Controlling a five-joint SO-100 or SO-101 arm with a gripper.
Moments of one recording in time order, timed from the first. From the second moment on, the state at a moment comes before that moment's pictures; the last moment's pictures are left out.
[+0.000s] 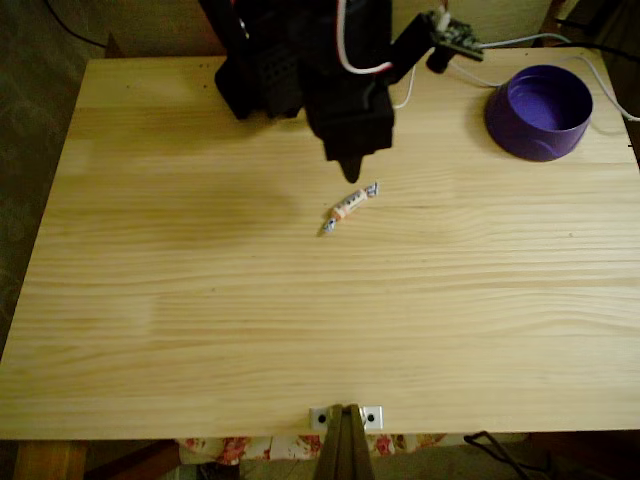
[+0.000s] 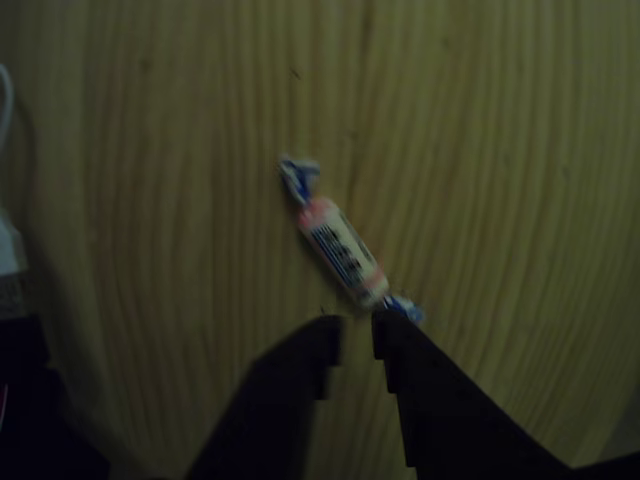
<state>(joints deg) -38.1 122.2 128.9 72.2 -68.4</state>
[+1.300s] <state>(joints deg) -32.2 105.3 128.8 60.0 -83.7</state>
